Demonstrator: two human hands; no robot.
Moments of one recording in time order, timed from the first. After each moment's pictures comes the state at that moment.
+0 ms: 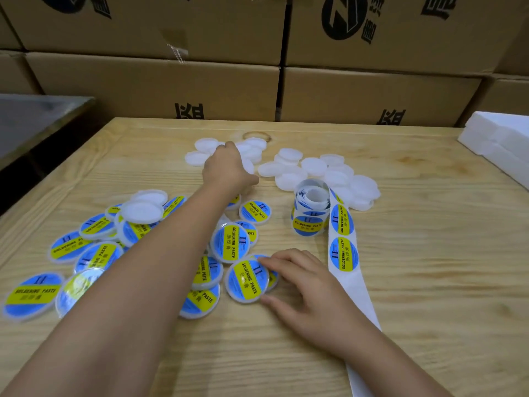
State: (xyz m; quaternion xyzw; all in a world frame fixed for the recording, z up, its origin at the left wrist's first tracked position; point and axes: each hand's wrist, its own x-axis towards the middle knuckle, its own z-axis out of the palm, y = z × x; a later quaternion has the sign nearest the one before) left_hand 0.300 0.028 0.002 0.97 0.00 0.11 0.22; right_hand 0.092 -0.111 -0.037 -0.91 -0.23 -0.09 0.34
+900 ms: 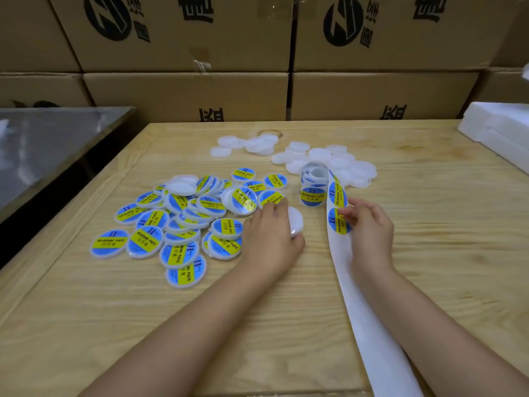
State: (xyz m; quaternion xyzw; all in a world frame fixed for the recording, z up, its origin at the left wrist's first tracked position) left_hand 0.100 0.007 -0.028 0.97 -0.11 0.09 0.18; right_hand 0.086 -0.130 -0.020 -0.60 0.20 -0.25 0.73
